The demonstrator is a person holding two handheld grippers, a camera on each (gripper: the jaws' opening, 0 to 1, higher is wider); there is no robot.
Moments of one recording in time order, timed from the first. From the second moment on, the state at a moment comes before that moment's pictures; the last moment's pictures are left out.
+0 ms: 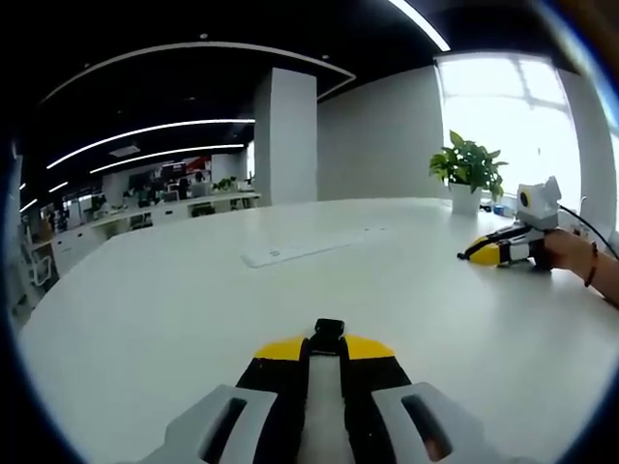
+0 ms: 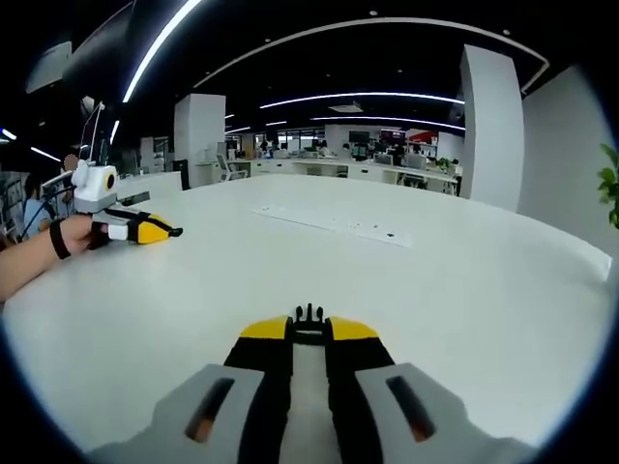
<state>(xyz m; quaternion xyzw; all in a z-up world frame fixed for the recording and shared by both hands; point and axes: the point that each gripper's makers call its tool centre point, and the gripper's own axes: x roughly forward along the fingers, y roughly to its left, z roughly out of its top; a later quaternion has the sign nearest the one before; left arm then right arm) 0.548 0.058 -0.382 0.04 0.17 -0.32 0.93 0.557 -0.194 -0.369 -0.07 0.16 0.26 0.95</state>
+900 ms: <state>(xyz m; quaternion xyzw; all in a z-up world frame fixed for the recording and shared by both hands) 0.552 0.068 -0.379 0.04 0.18 -0.31 0.93 0.546 -0.189 -0.369 -0.07 0.17 0.25 0.95</state>
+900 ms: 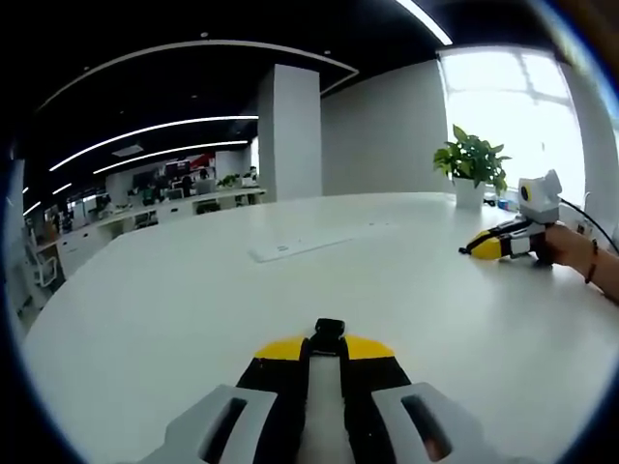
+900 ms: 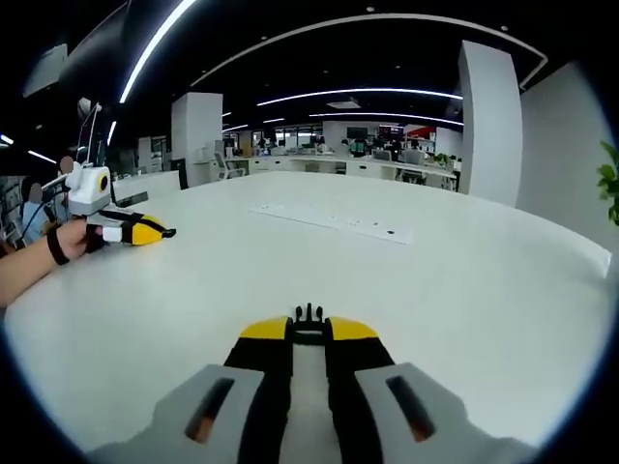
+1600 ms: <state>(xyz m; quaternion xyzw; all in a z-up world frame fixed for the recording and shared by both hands) 0.560 0.075 -0.374 0.03 0.19 -0.32 0.93 0.546 -0.192 -0.367 -0.08 0.18 0.24 0.95</state>
